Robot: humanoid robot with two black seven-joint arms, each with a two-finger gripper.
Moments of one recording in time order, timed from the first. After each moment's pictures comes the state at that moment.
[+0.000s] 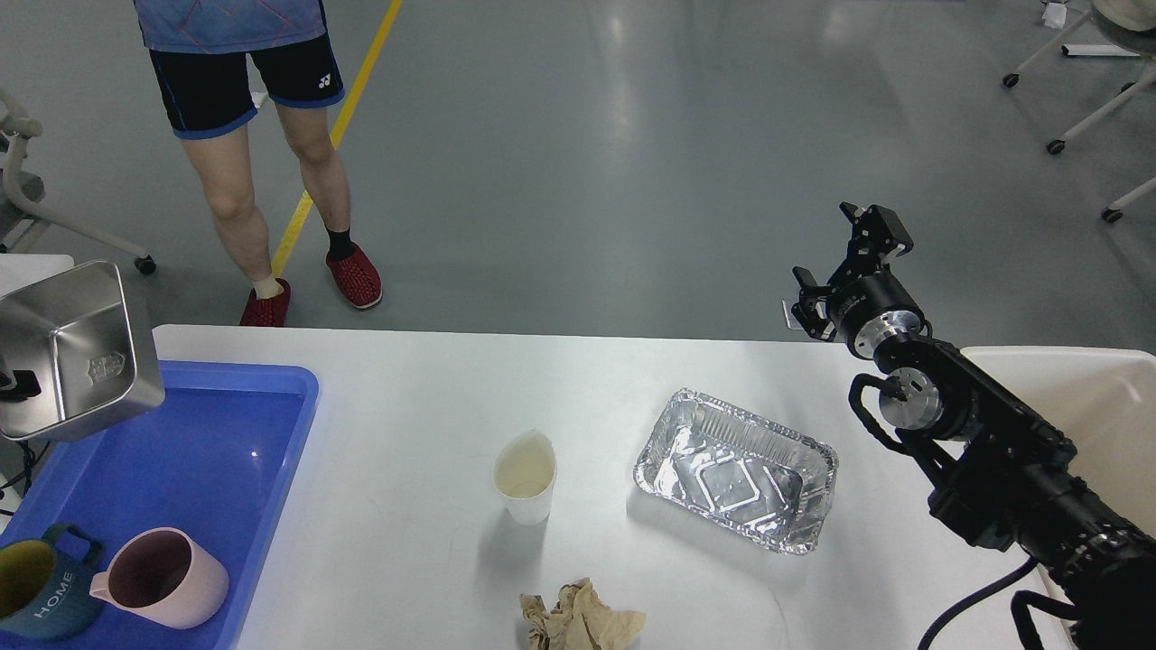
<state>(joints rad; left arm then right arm) -1.04 1.54 -0.17 -1.59 0.65 -0.63 0.23 0.68 -0.20 0.93 0.75 -0.24 0.02 0.22</state>
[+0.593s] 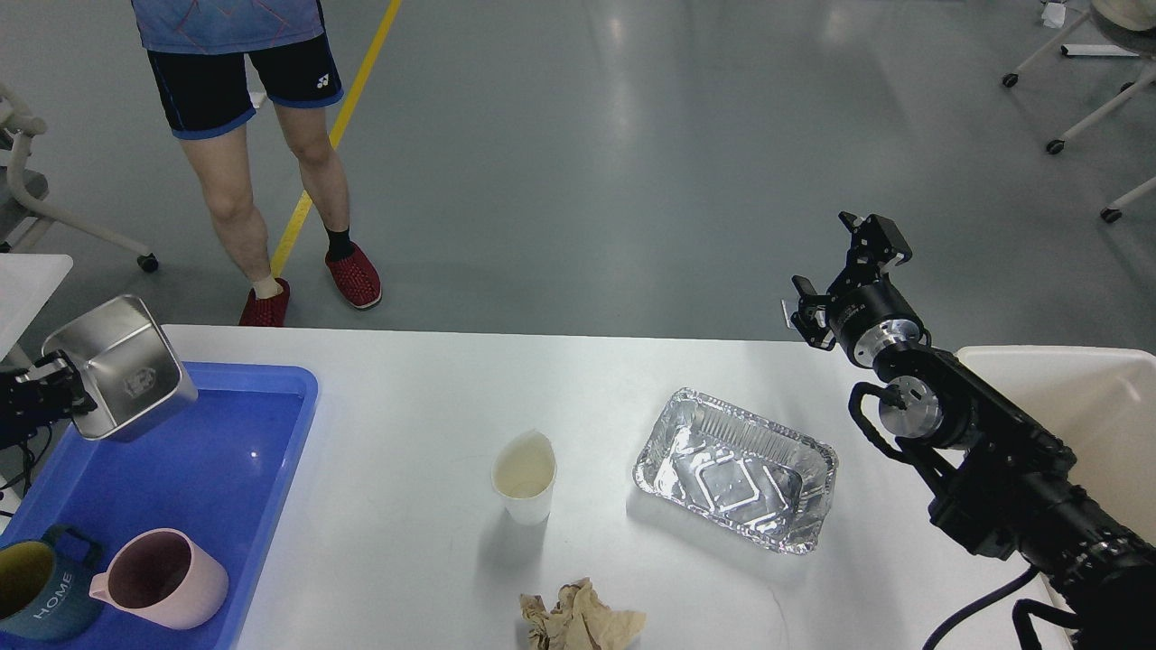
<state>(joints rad) -0.90 1.07 -0.09 -1.08 0.62 -0.43 0.20 0.66 -0.20 0.94 0.75 -0.24 0.02 0.22</state>
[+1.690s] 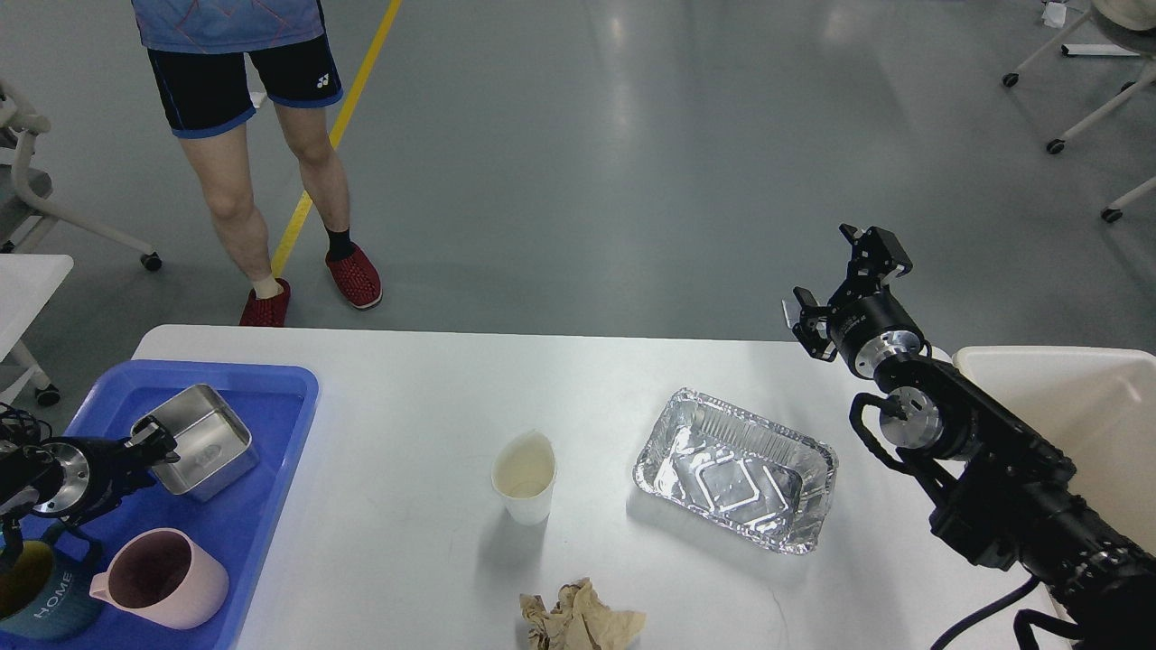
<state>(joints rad) -0.73 0.57 -0.11 -0.46 0.60 -0.38 0.10 0.64 -0.20 0.93 0.75 -0.24 0.02 0.22</state>
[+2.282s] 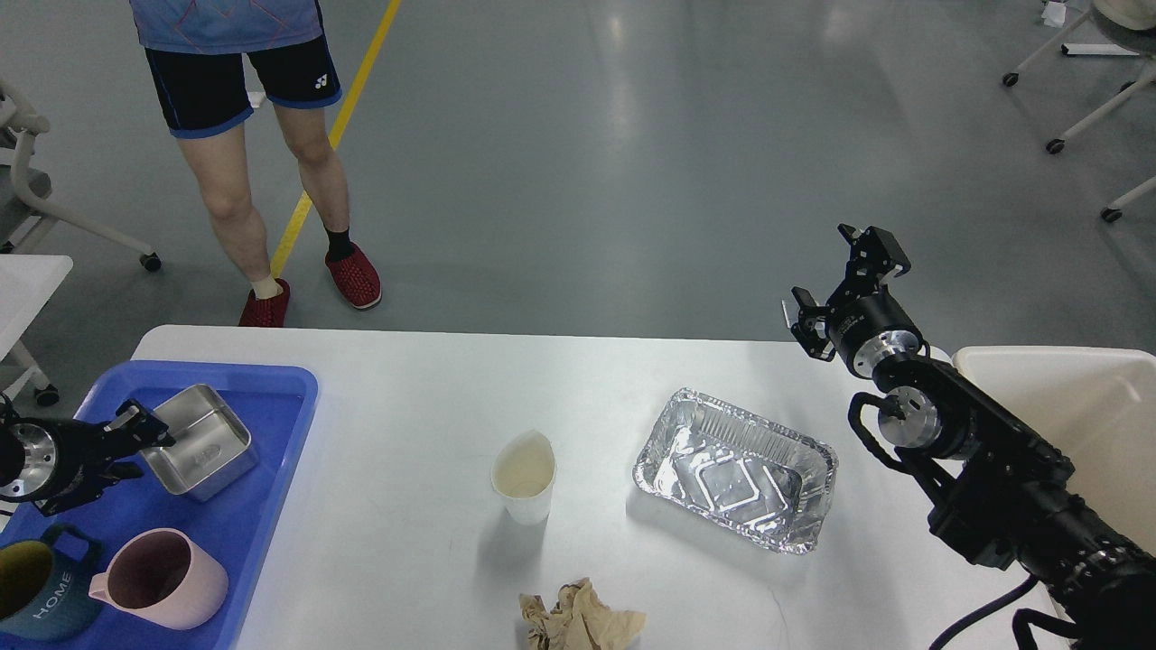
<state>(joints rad) -0.78 0.82 -0.12 -0.81 0.59 -0.44 0.14 0.64 -0.20 0.93 0.75 -0.24 0.02 0.22</state>
